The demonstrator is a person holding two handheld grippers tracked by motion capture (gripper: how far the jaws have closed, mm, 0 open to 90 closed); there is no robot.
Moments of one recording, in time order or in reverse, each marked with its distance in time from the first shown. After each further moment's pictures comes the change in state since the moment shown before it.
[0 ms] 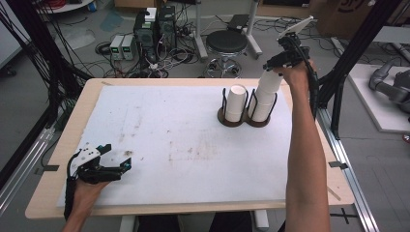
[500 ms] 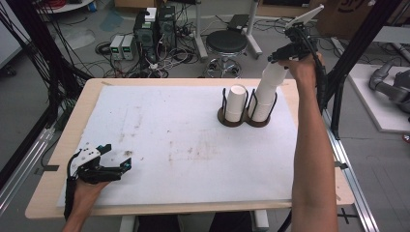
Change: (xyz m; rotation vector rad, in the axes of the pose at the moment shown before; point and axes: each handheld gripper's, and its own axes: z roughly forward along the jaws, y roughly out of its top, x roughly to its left) left arm 0.000 0.000 0.000 0.000 0.001 0.000; right arm -0.003 0.006 -0.030 -0.058 -0.015 -0.004
